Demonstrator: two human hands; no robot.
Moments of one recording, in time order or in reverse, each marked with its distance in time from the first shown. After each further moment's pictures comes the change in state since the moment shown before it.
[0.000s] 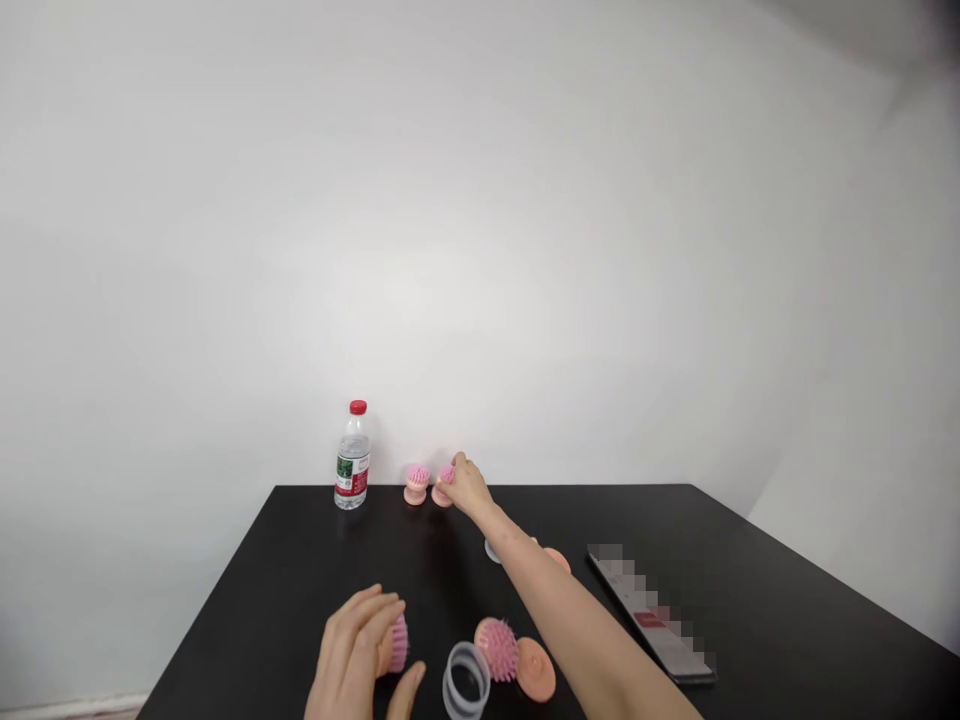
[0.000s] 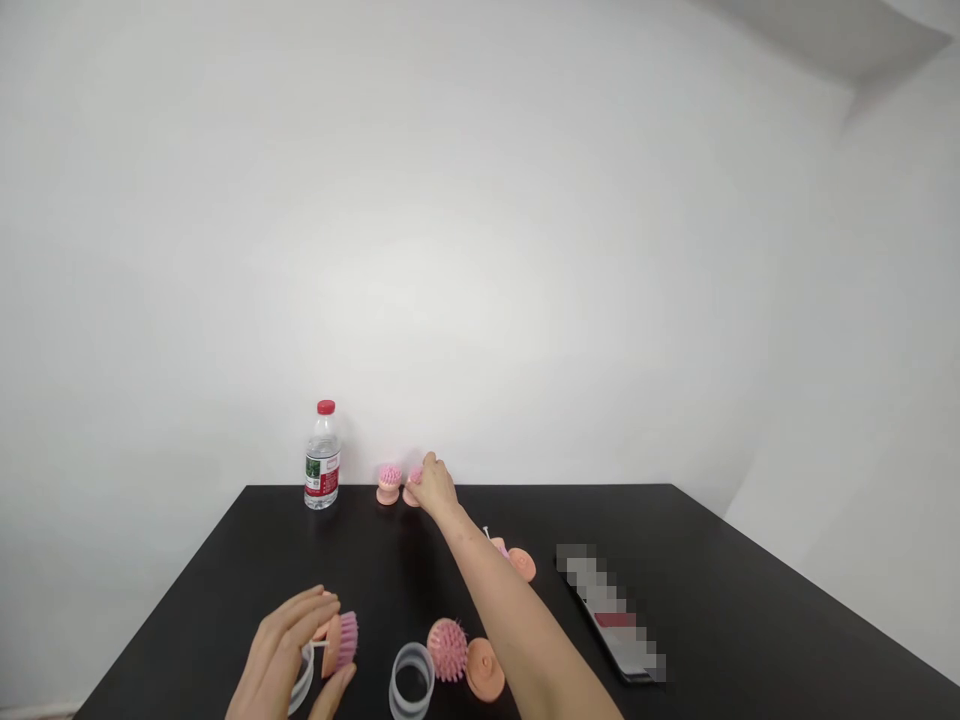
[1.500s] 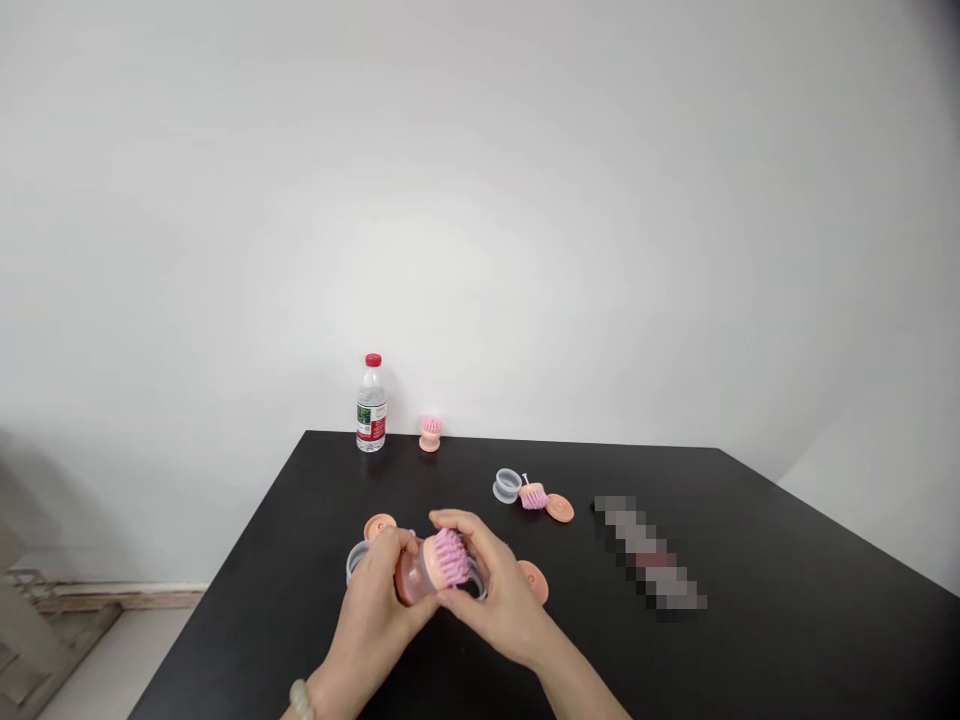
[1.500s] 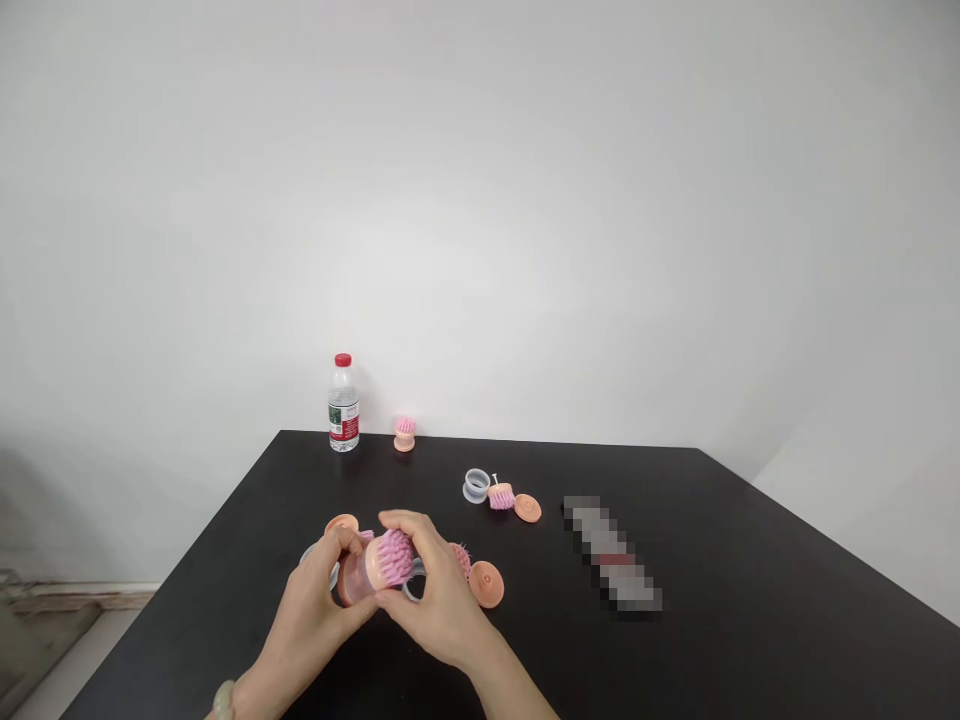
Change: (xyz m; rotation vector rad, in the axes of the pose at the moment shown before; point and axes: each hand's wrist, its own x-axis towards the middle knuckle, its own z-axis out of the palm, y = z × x) left_hand 0.012 0.035 -0.018 -0.176 -0.451 -0.405; right_hand -0.204 0.012 0.004 0.744 -0.176 -0.385
